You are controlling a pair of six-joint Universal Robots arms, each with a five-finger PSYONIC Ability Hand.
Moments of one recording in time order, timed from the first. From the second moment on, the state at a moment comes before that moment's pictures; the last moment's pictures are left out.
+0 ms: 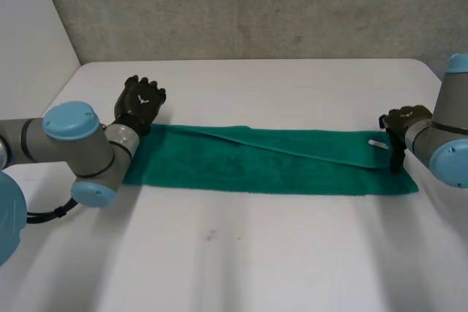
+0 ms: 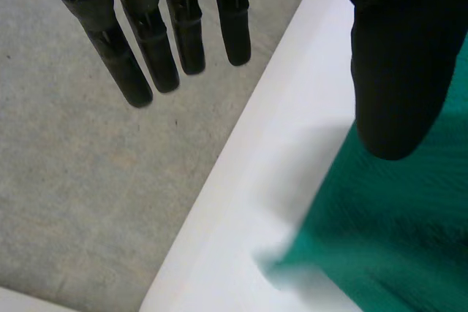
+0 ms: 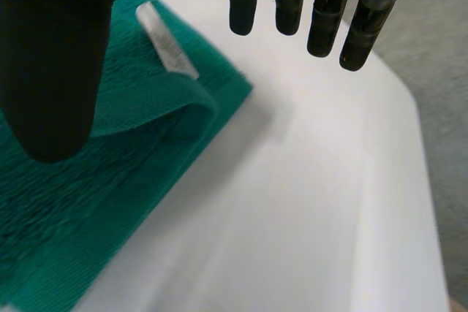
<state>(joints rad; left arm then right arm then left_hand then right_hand) 4.42 -2.45 -1.19 3.64 -1.43 3.89 1.72 -0.77 1.01 0.25 1.63 2.59 0.44 0.47 0.47 0.46 0.29 0.20 0.22 0.21 0.23 0.06</state>
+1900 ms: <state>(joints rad) 4.44 -2.18 -1.49 3.65 -1.48 3.85 1.52 -0.99 1.46 0.00 1.41 2.63 0.30 0.29 0.29 0.29 0.10 0.96 1.17 1.18 1.19 0.96</state>
